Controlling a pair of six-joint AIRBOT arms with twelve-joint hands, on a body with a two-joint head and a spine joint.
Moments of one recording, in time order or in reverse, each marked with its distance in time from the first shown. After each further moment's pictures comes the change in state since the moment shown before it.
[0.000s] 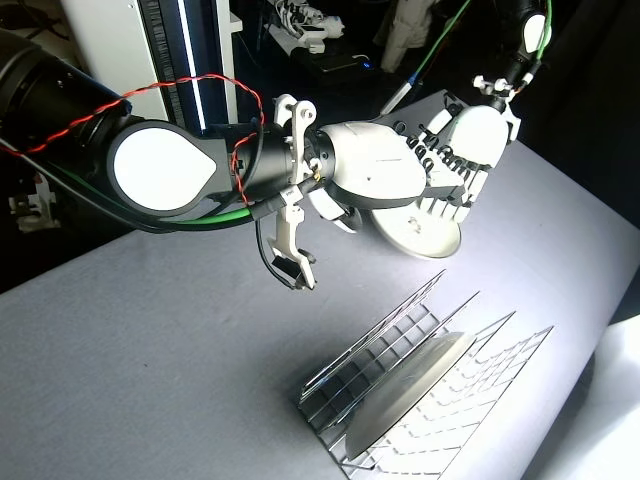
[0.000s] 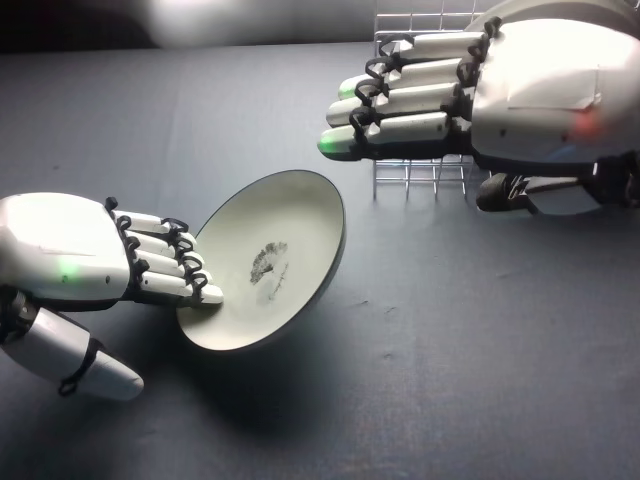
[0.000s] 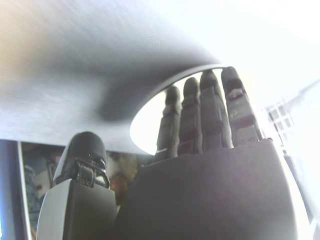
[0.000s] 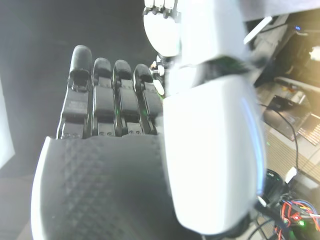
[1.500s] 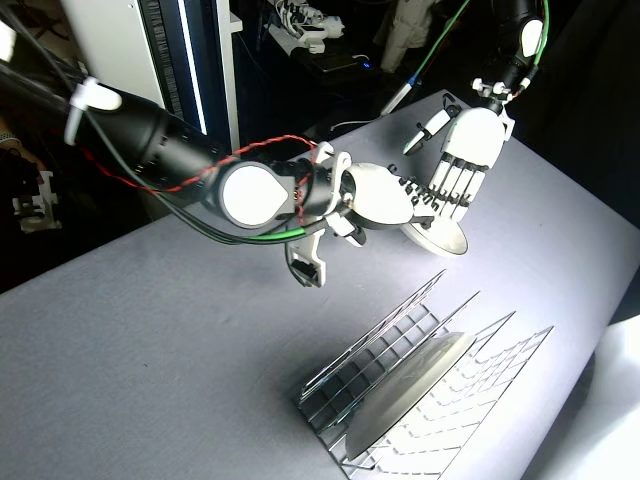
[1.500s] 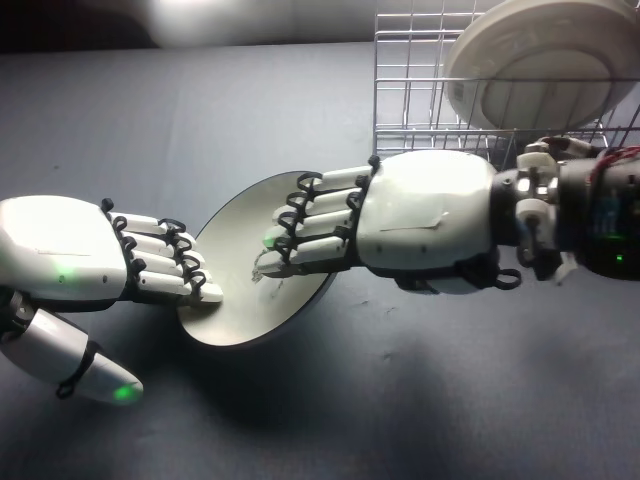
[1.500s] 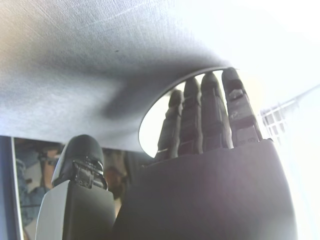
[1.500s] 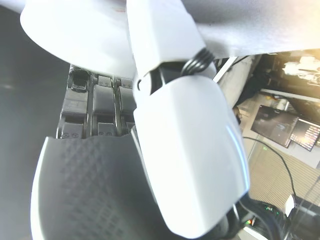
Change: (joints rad) left arm 0.022 -0.006 0.014 -0.034 -0.016 0.002; right arm -0.094 -0.303 0.145 -0.021 -0.162 -0.013
